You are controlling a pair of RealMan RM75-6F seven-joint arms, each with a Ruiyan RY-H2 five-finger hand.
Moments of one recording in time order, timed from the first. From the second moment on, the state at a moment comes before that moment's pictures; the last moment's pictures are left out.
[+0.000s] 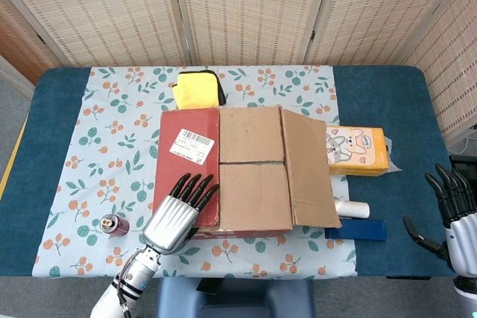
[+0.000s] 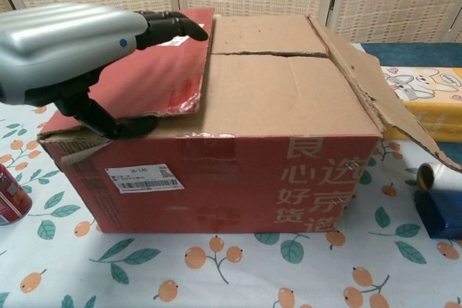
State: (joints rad) left arm -0.63 -1.48 -0.06 -2.21 1.22 1.34 1.06; right arm 0.03 -1.17 0.06 -1.51 -1.74 1.84 0.27
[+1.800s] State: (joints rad) left arm -0.29 -1.31 -0.08 -2.15 1.60 1.68 0.97; right arm 0.04 -1.18 0.06 -1.53 -1.73 1.77 0.20
